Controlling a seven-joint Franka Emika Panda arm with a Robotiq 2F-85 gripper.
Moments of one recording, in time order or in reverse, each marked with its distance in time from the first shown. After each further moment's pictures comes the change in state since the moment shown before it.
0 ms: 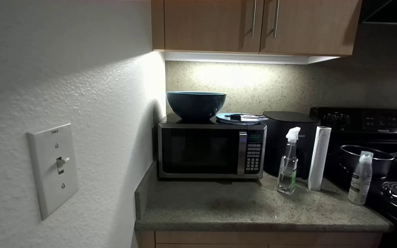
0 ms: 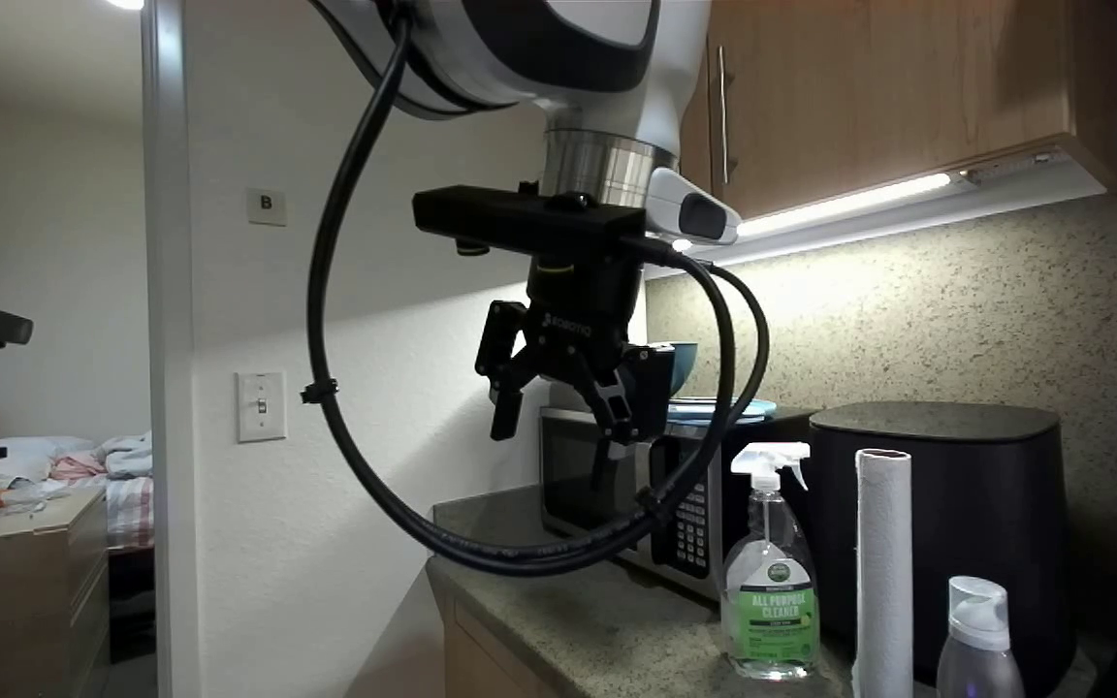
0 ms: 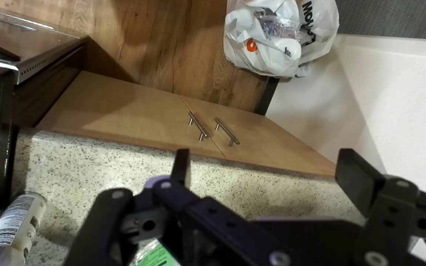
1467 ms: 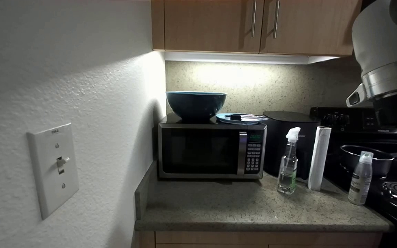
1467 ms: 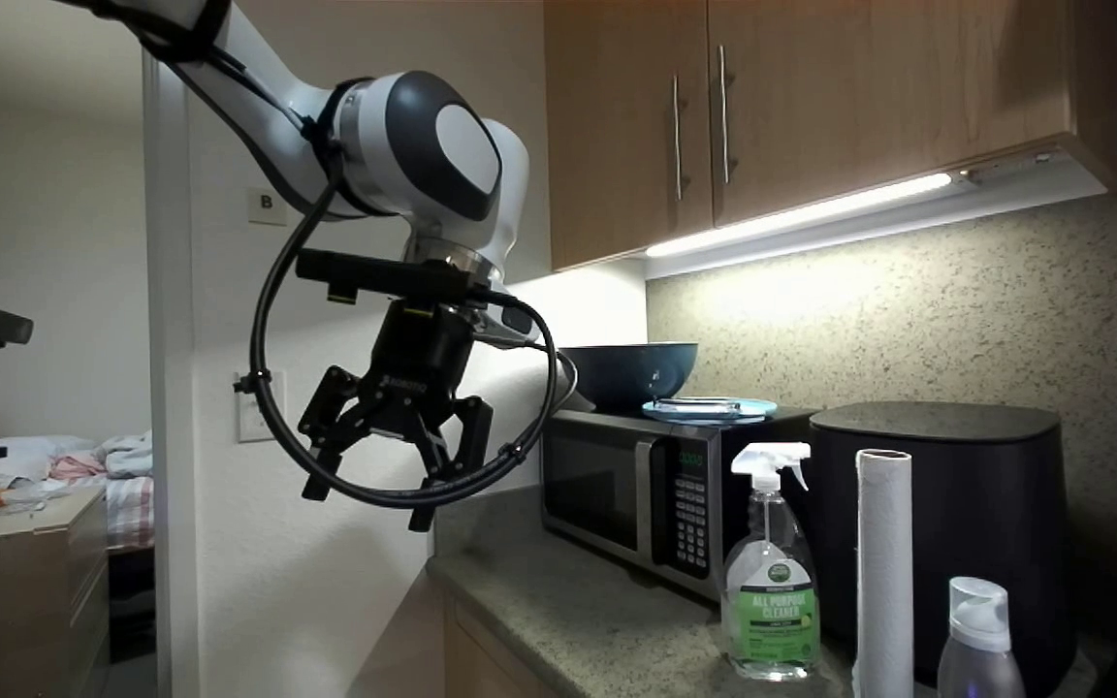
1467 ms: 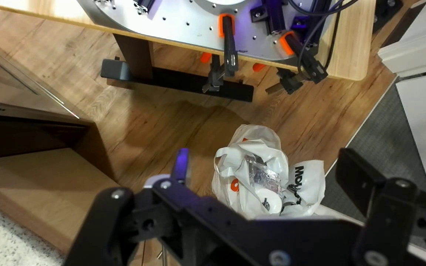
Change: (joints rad) arm 0.143 0.169 0.277 0.044 -0.021 -0.280 -0.020
